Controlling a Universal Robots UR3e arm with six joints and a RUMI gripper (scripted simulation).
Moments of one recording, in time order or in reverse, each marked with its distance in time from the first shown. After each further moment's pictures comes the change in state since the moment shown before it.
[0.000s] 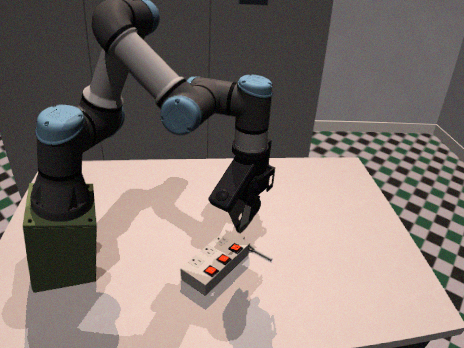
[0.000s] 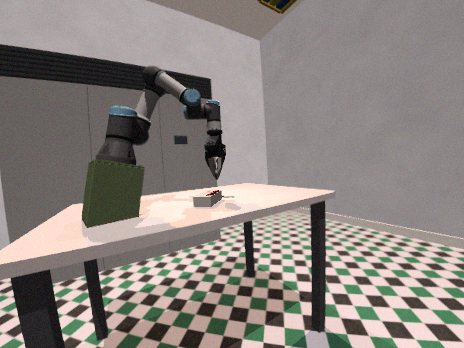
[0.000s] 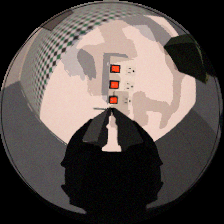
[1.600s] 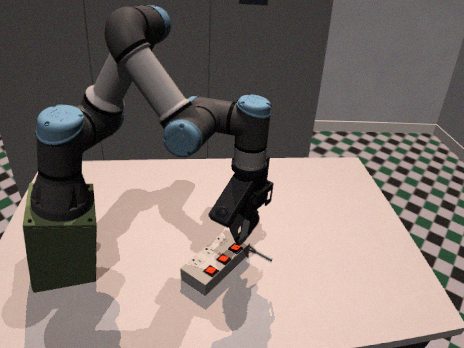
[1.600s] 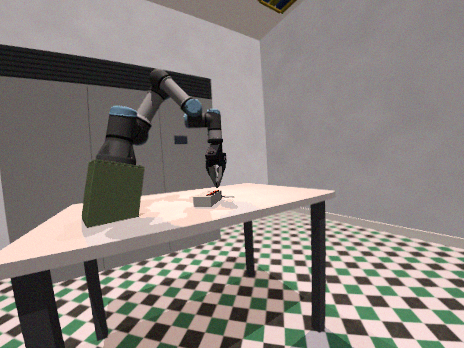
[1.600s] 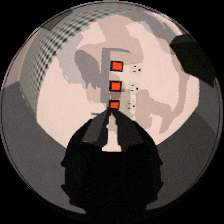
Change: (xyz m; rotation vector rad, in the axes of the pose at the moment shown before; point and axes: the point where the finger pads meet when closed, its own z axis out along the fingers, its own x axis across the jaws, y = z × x) arm -0.001 0.000 0.040 0.000 0.000 0.000
